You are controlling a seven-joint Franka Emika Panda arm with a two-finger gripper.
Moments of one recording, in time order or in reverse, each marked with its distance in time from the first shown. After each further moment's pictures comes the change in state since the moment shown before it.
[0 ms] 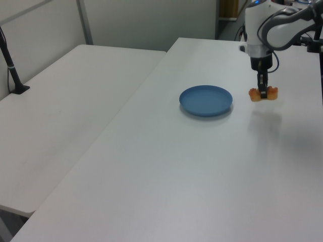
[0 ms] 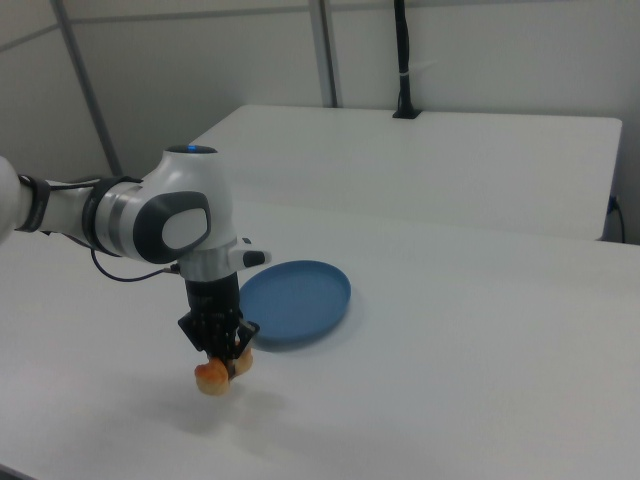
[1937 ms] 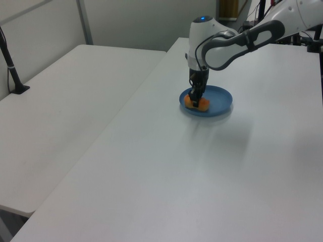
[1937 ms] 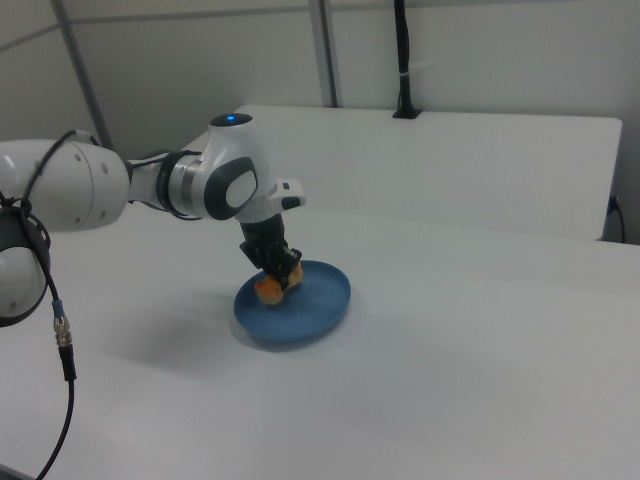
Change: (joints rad) arm 0.075 0.589 0.017 0.720 0.118 0.129 0.253
